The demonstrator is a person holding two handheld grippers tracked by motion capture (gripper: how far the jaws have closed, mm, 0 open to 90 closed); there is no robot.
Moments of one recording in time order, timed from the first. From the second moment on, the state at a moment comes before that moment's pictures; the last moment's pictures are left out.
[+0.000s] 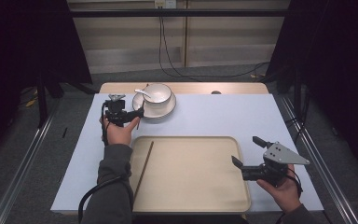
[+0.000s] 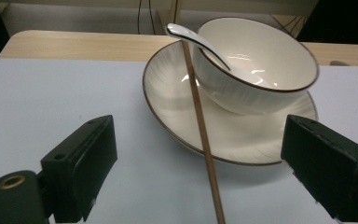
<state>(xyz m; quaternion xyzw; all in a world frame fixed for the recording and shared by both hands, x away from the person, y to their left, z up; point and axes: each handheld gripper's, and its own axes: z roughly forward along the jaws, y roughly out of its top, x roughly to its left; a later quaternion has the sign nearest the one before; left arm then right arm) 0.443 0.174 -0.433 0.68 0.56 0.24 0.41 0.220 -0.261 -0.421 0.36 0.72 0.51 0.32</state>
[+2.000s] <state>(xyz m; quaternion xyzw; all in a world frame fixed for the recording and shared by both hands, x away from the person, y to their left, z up) 0.448 0.175 -0.444 0.67 0.62 0.17 0.37 0.221 -0.263 -0.422 0.36 0.72 0.51 0.31</state>
